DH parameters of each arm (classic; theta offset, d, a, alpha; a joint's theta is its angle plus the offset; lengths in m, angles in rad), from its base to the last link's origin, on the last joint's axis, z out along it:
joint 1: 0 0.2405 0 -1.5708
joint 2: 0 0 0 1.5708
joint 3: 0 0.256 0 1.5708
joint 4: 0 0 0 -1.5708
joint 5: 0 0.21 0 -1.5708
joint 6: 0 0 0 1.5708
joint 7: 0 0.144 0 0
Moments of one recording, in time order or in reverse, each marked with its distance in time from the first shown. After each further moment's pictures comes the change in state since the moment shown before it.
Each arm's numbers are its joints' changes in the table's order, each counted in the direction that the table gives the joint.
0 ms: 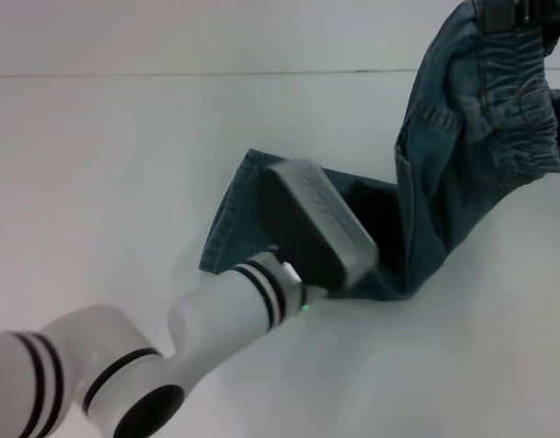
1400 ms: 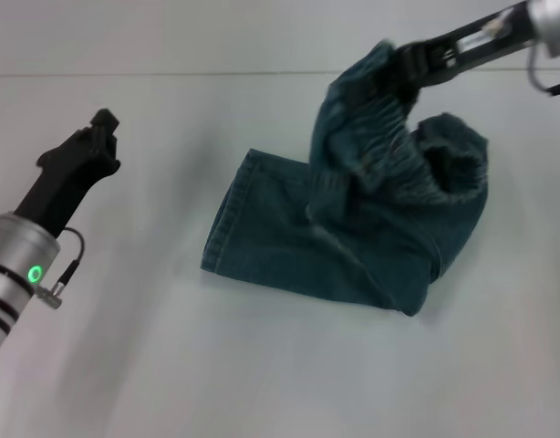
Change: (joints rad) left arm 0.331 0.012 -0.022 -0.588 -0.011 0.554 -1.190; right arm 0.186 0.050 -0.367 -0.211 -0.070 0.302 -0.016
